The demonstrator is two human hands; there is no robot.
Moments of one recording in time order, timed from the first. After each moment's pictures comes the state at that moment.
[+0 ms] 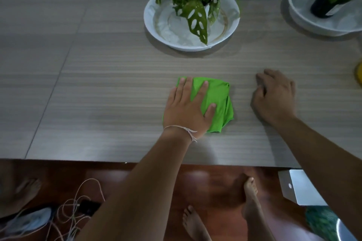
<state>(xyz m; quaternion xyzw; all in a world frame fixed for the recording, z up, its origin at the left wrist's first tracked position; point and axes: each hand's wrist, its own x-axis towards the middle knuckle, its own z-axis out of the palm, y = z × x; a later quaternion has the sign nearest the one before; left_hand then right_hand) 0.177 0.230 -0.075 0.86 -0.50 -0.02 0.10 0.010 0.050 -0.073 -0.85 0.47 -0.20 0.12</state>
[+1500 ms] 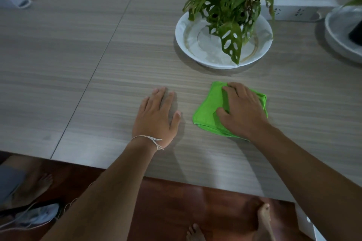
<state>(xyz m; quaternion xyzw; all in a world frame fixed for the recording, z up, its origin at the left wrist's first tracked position) 0.286 0.310 -0.074 0.88 -0.45 -0.01 0.11 0.128 0.112 -0.047 -0.94 0.30 -0.03 0.14</state>
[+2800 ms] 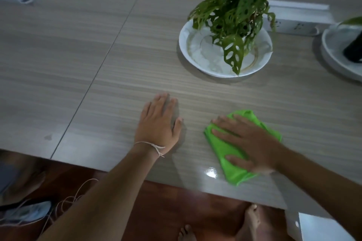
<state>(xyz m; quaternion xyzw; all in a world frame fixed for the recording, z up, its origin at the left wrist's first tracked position) 0.280 0.309 -0.073 0.89 -0.45 0.00 0.11 0.063 0.091 -0.061 -1.00 -0.07 0.04 0.05</state>
